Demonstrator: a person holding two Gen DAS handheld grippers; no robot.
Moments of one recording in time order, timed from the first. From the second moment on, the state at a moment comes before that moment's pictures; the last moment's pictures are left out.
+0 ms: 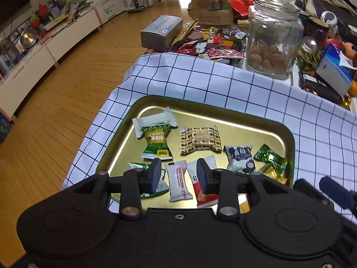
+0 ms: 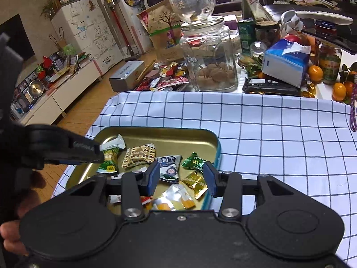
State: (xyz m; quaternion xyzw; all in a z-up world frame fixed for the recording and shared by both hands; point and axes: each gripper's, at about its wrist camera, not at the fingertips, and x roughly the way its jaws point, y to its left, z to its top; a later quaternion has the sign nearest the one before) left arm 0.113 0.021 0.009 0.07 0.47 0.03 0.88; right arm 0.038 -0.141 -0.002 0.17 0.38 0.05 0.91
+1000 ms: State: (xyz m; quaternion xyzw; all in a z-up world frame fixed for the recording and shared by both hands) left arm 0.064 0.015 0.011 0.03 0.46 0.02 0.89; right arm 0.011 -0.163 0.002 0.14 0.37 0.02 0.92
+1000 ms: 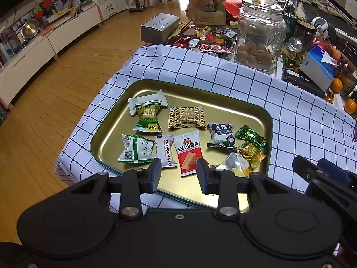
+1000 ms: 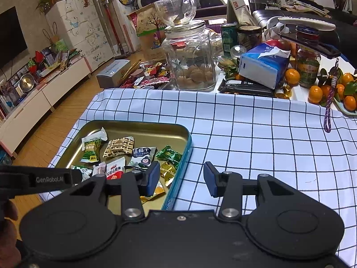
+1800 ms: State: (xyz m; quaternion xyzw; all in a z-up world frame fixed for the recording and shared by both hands) left arm 0.064 0.013 0.005 0.03 0.47 0.02 0.88; right arm 0.014 -0.159 -0.002 0.13 0.38 0.02 0.91
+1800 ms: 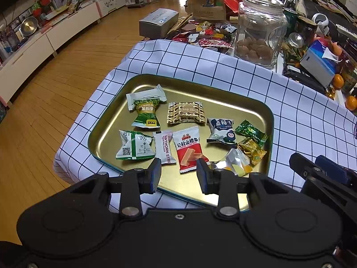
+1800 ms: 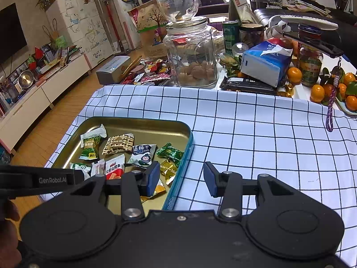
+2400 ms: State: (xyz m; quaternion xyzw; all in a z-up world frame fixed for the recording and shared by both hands) left arm 0.066 0.014 0.003 0.03 0.48 0.02 0.88; right arm 0.015 -0.160 -0.003 0.13 0.38 0.03 0.91
